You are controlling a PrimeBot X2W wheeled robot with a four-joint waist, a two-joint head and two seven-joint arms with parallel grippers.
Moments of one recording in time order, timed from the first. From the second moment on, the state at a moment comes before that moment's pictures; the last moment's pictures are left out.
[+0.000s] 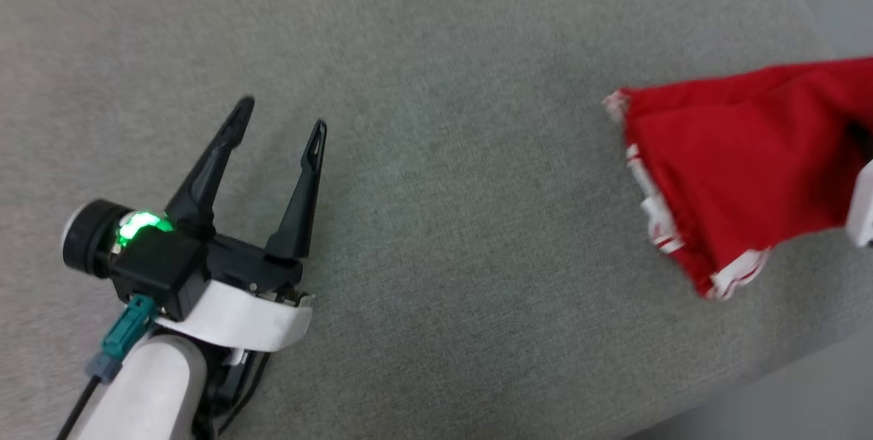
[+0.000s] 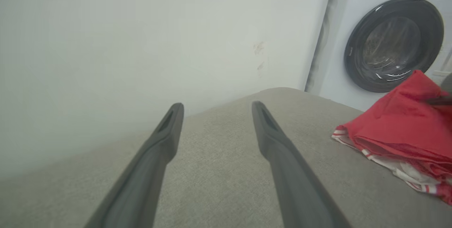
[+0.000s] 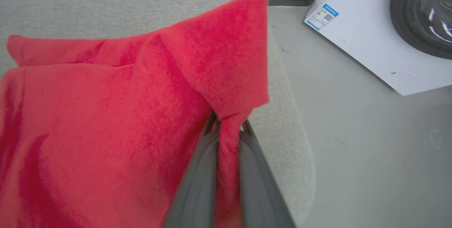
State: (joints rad) left arm -0.26 0.38 -0.29 -0.23 -0.29 0.03 -0.18; right arm -0.50 -0.44 -0.02 0.30 0.26 0.13 0.48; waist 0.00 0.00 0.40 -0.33
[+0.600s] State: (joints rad) left arm -0.39 0.44 -0.31 -0.35 -0.26 -0.01 -0.10; right arm -0.71 -0.34 -0.36 0.53 -0.11 0.13 0.24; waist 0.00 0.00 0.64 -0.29
